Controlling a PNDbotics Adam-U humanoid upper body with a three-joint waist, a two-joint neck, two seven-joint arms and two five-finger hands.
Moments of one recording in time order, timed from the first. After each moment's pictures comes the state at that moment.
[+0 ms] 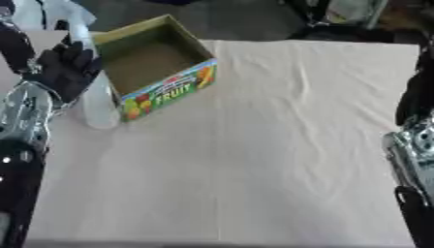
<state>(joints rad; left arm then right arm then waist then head) -0.72 0.23 -0.08 -1.55 1.25 0.29 0.54 -0.28 -0.30 0.04 -1.94 -0.05 -0.03 -0.67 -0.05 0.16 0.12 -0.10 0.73</state>
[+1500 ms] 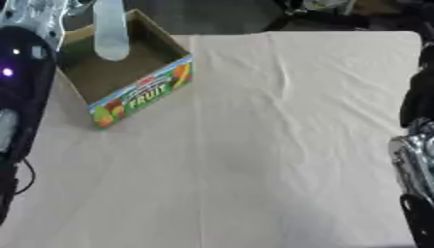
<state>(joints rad) -1.16 0.31 -0.11 -1.27 1.19 0.32 0.45 -0.38 -0.29 0.07 -1.97 -0.08 -0.04 -0.62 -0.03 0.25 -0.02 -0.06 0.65</state>
